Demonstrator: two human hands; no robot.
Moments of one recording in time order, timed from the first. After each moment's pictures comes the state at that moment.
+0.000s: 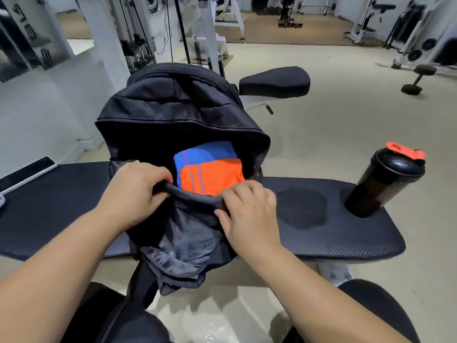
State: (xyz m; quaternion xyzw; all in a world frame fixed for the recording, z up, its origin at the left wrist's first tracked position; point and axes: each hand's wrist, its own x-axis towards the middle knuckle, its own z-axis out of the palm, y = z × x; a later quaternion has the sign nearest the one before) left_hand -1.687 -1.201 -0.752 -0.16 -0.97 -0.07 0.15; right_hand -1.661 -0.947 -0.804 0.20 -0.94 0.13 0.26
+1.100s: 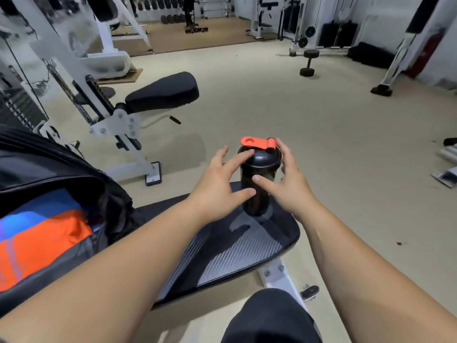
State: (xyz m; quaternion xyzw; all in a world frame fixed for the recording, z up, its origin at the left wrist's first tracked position) left_hand -1.782 -0.795 -0.780 -0.32 -0.87 -0.36 -0.02; right_hand -1.739 -0.598 -0.812 -0.07 -0.84 0.52 0.16
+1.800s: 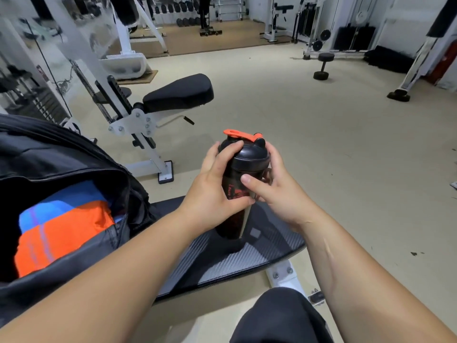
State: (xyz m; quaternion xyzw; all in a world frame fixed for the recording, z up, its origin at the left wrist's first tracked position) left_hand -1.755 -0.836 -0.768 -0.33 -0.83 -0.43 0.09; right_hand -1.716 -0.659 -0.774 0.07 -0.72 0.69 0.05
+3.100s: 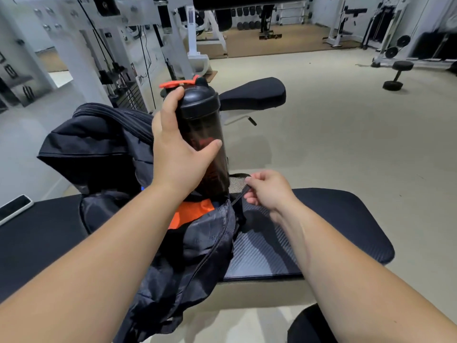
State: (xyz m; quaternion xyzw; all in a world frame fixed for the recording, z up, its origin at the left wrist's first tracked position) left_hand -1.755 -1.036 -0.687 -0.08 -0.83 -0.43 0.34; right_hand -1.775 -0.856 -0.779 -0.13 -0.72 0.68 -0.05
